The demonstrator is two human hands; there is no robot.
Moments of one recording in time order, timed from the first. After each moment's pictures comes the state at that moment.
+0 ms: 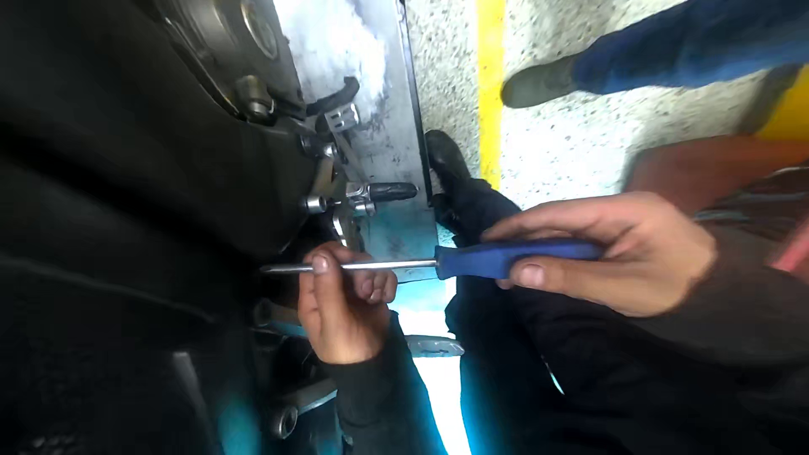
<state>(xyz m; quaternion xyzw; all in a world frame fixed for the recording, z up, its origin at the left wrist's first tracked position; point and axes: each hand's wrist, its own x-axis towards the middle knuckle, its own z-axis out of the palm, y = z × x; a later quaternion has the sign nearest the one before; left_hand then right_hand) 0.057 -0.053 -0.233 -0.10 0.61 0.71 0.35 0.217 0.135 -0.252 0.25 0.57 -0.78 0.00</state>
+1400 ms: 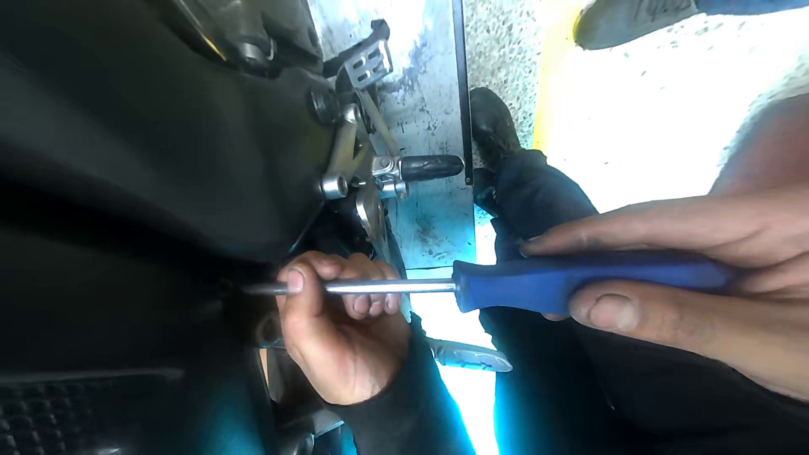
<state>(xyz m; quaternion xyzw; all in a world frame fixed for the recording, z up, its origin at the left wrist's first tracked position) 0.043 -0.044 -0.231 -0.18 0.66 0.69 0.25 0.204 0.111 -0.262 0.28 0.57 -0.78 0.00</state>
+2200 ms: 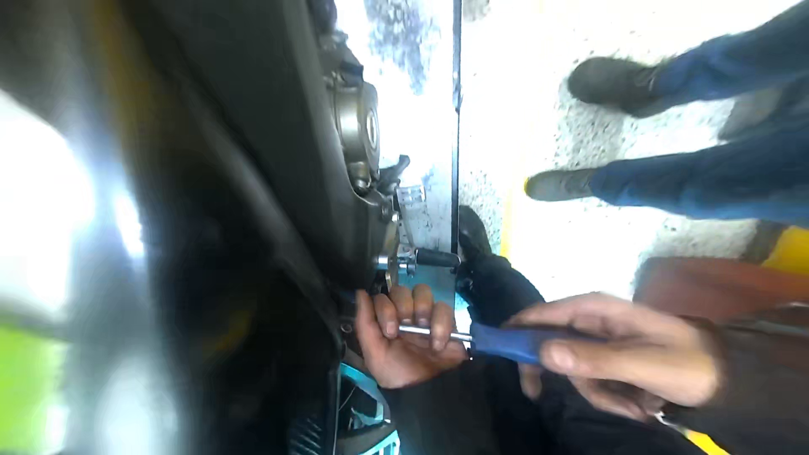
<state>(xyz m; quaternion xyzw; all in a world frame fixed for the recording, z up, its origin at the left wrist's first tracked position) 0.033 -0.010 -0.222 -0.34 0.28 0.85 0.28 0.164 0.164 -0.225 0.22 0.42 -0.83 0.30</state>
